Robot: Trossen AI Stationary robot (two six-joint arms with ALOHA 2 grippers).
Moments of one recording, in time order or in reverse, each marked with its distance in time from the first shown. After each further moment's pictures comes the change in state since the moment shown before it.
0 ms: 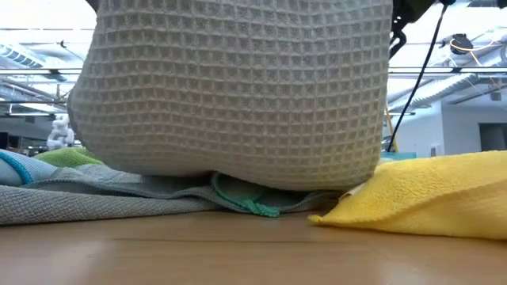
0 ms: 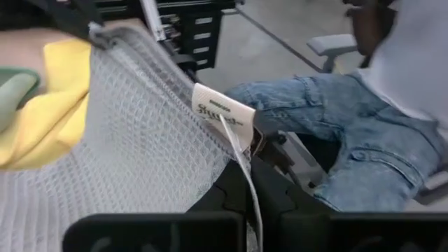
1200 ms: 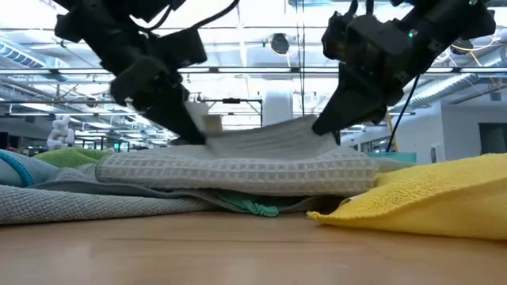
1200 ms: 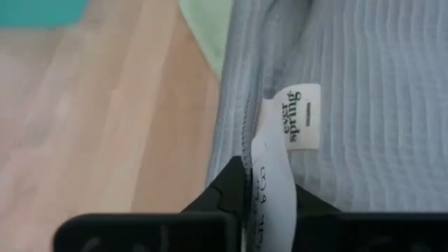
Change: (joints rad) left arm 0.339 0.086 -0.004 -0.311 -0.457 -0.006; right arm -0.233 -0.001 -0.002 -0.442 0.284 0.113
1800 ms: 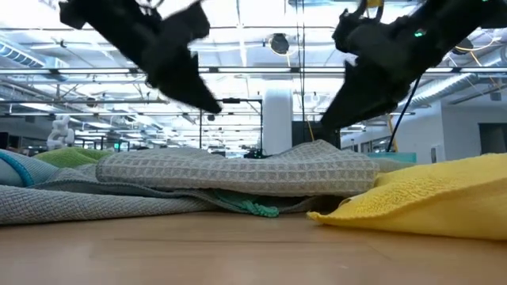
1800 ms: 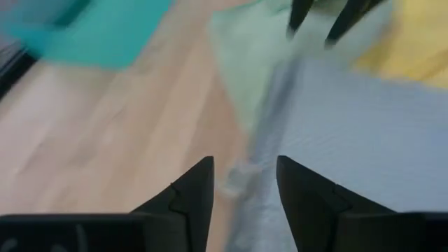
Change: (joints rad) left arm -0.003 -0.096 0.007 0.058 -0.066 -0.061; right arm 0.059 -0.033 0.000 -0.063 0.170 -0.003
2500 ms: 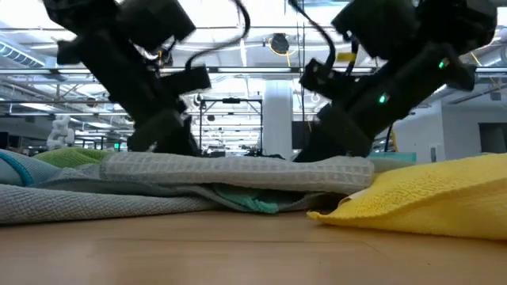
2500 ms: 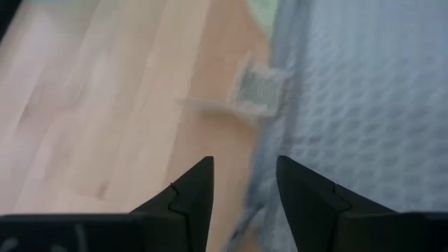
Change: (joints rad) left arm 0.014 0.209 -0.027 -0.040 -0.101 0.052; right arm -0.099 0.306 0.001 0.368 -0.013 -0.280
